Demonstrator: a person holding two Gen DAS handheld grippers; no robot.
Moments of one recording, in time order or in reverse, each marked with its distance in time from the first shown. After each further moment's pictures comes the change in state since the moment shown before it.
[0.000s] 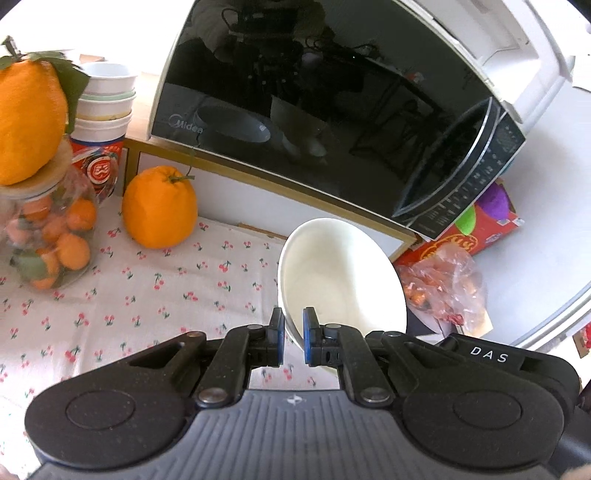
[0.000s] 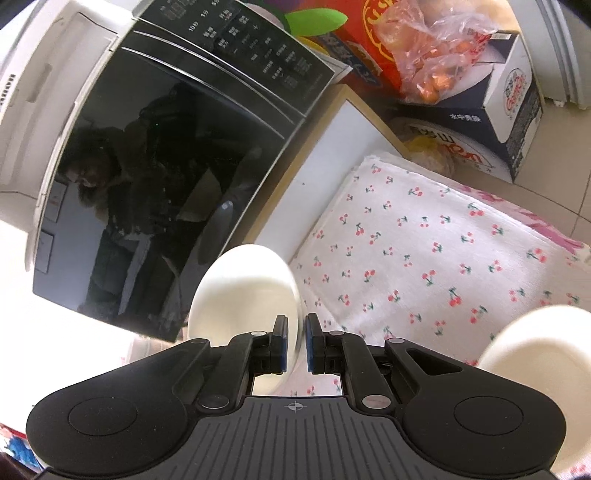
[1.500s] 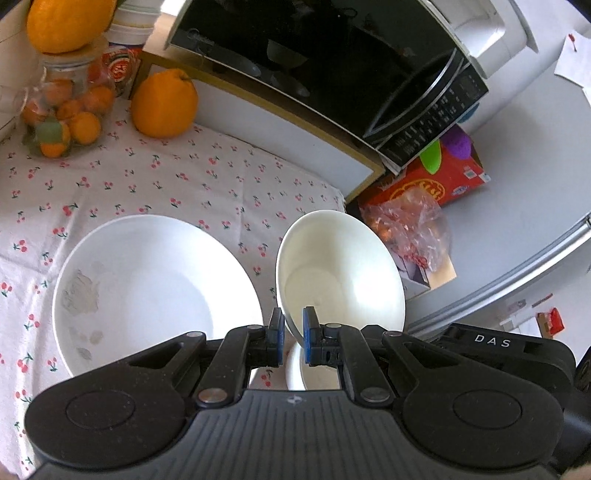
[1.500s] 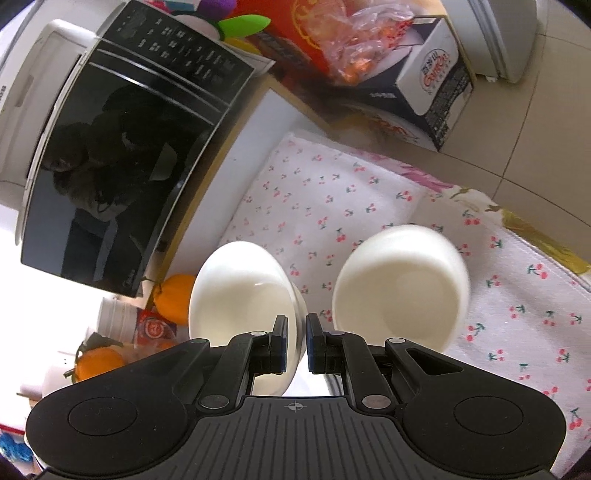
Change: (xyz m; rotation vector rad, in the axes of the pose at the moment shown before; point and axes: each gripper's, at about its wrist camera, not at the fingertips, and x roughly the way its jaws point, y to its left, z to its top) left arm -0.045 0.000 -0.084 -0.068 0.123 -0.111; right arm -0.085 -0.060 -0.039 0.051 0.063 -0.117
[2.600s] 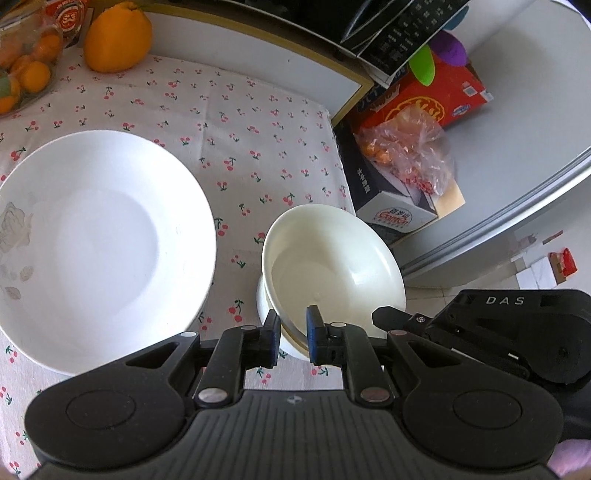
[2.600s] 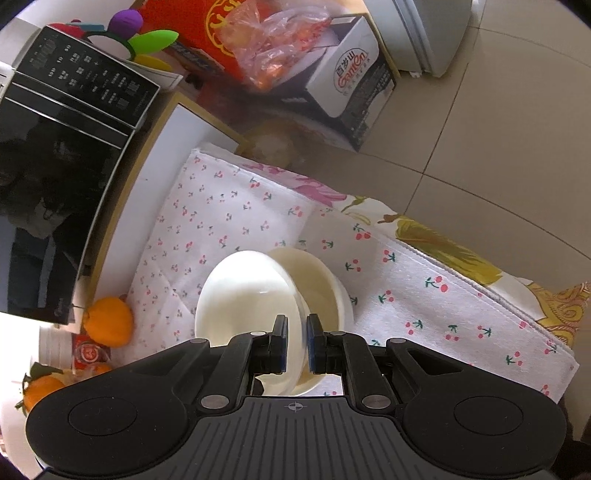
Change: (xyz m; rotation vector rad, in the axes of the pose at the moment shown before) left arm 0.047 -0.025 -0.038 0.085 0.188 0.034; right arm -0.006 -0.049 0.019 0.082 0.001 -0.214
